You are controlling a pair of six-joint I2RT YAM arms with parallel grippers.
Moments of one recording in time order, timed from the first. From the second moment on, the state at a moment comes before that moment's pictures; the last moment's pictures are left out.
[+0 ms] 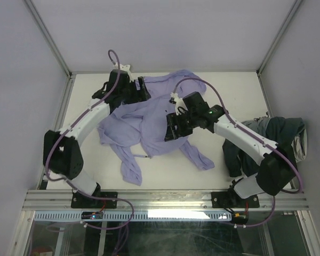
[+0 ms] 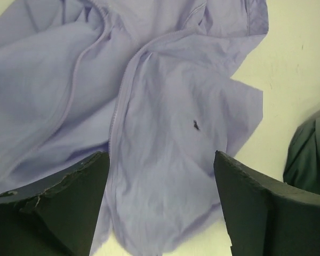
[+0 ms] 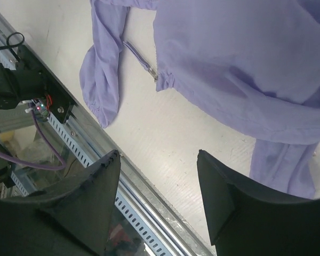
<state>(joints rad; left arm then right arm) -0.38 1.70 1.41 -0.33 0.13 -0.47 0.65 1.44 1.19 -0.68 -0.46 0.29</state>
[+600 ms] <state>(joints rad) 0.02 1.12 0.85 -0.52 -0.05 -0.71 0.75 1.69 1.19 -0.51 -0.40 0.31</state>
